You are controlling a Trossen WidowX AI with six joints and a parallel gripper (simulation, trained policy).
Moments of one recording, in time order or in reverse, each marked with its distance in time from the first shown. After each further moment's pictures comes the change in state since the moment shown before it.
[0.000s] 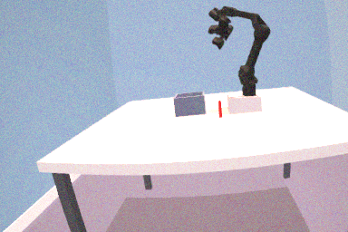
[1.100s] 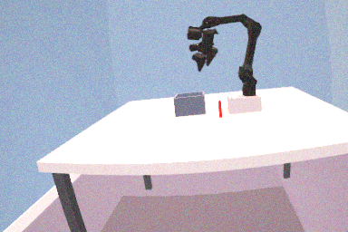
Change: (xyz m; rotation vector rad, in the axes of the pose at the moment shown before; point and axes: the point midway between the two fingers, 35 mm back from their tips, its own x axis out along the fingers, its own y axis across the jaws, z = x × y) arm -0.063 0.263 -0.006 0.038 0.066 0.455
